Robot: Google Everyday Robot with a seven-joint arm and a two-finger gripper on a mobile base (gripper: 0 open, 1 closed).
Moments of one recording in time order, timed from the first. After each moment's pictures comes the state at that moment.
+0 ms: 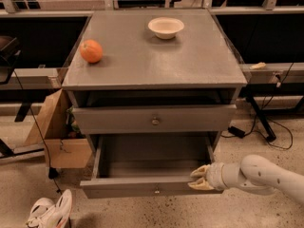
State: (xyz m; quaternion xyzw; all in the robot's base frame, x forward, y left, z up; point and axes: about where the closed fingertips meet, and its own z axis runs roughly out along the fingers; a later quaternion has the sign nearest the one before) arm 0.518 -0.187 0.441 -0.59 0.71 0.15 0.36
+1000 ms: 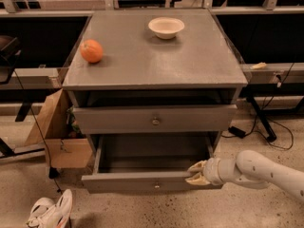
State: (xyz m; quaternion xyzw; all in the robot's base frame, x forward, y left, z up) arm 0.541 -0.174 0.439 -0.58 0.71 0.15 0.36
